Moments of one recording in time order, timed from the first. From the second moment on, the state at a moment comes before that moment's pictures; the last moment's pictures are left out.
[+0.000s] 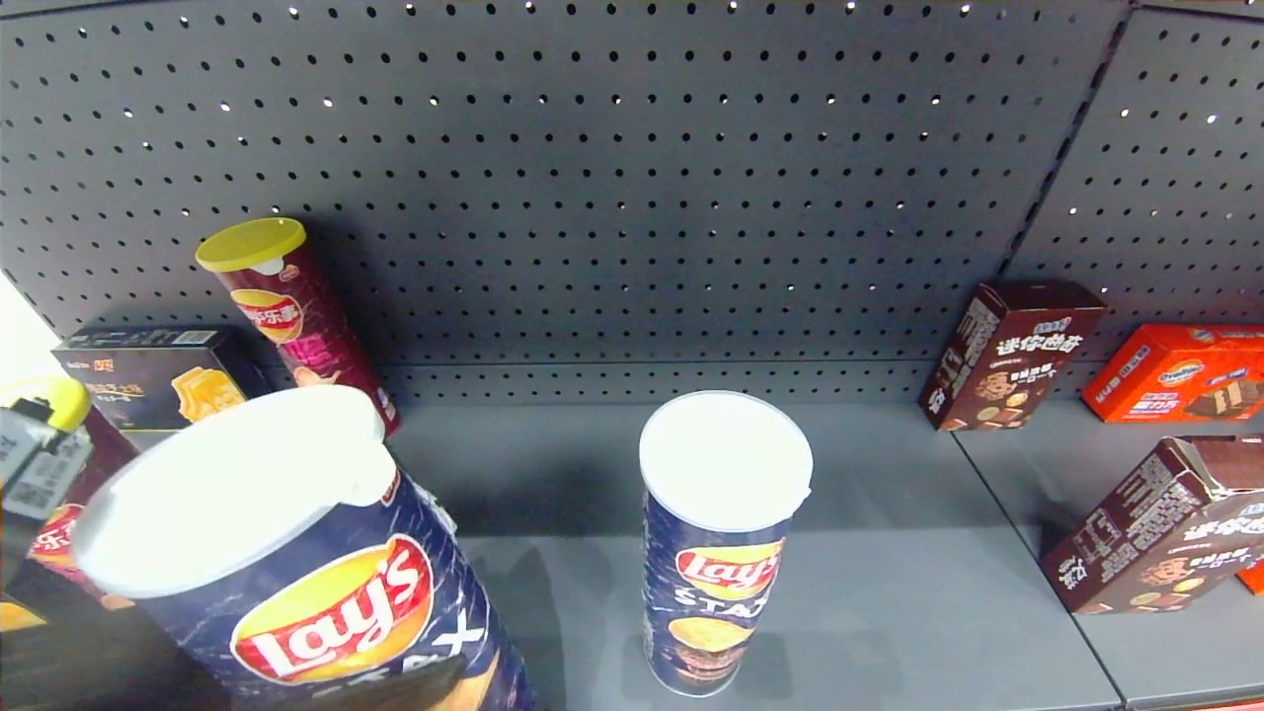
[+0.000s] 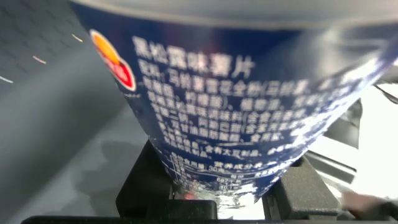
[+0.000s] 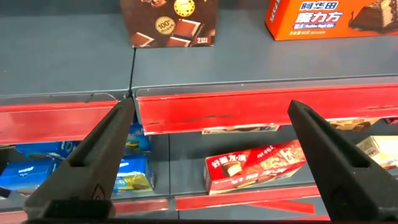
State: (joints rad) left arm -0.61 1.03 -0.48 -0.39 -0.45 0.04; right arm -0.12 0.09 0.00 -0.01 0.03 -0.01
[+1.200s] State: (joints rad) left arm -0.44 1.42 -0.92 -0.36 -0.59 0.23; right arm -0.12 0.09 0.00 -0.01 0.03 -0.01
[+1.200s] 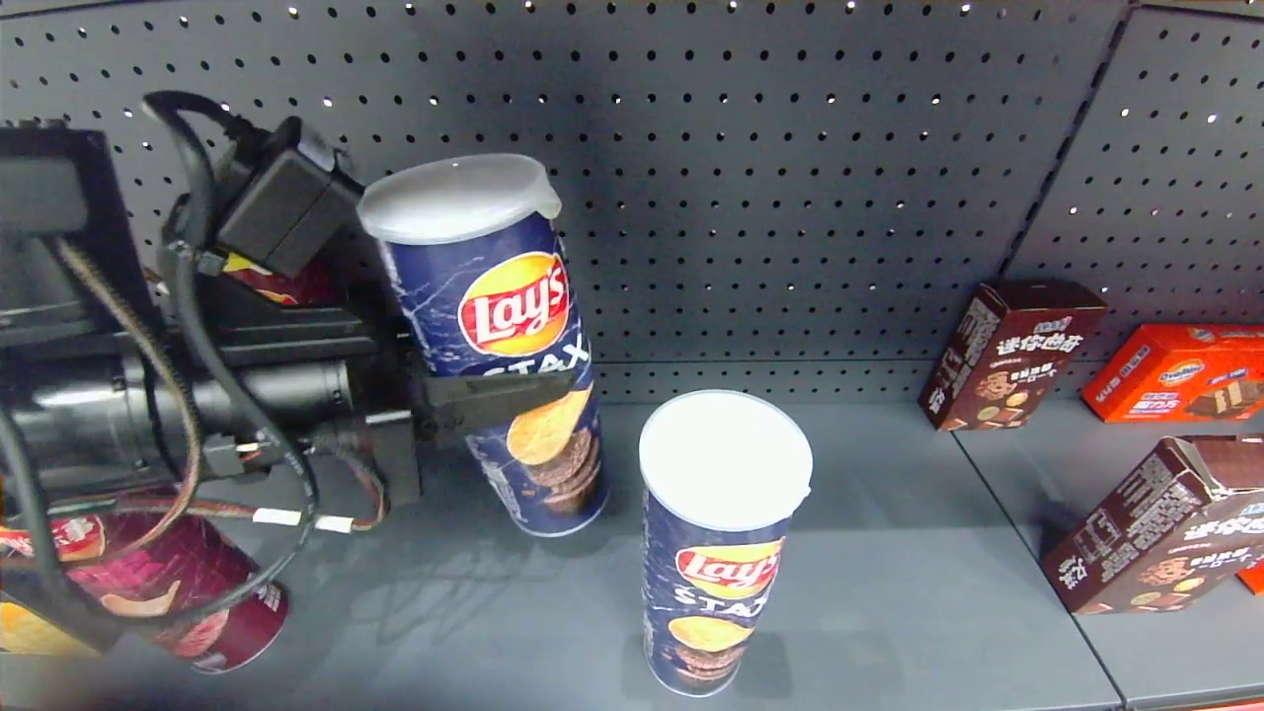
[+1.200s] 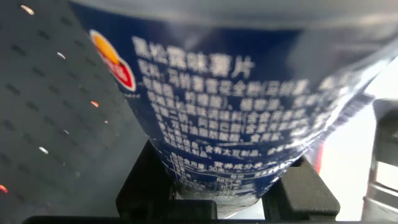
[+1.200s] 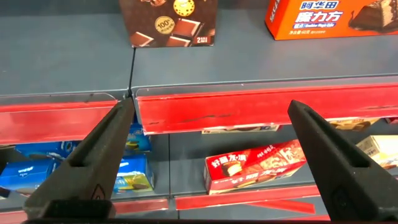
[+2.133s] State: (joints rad) left arm -0.40 1.73 -1.21 -0.26 -0.69 0.39; right arm -0.12 0.10 0.00 -0.01 0.03 -0.01
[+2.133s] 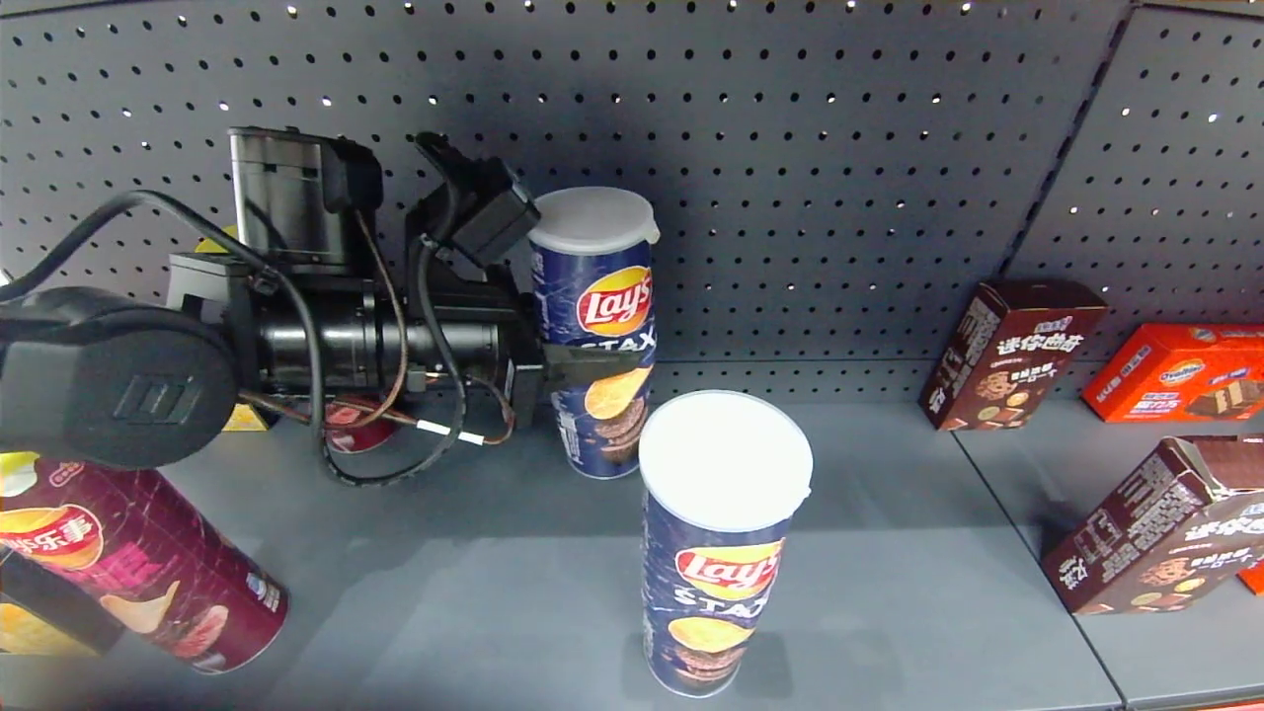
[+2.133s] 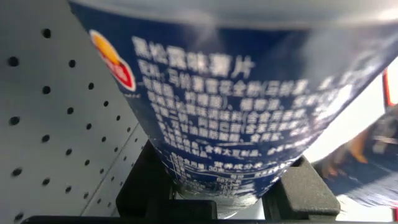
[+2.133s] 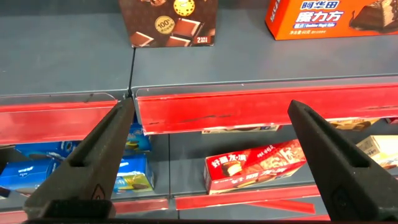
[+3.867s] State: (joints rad) left arm -0.42 1.99 -1.41 -0.29 -0.69 0.44; right arm -0.12 0.10 0.00 -0.01 0.03 -0.01
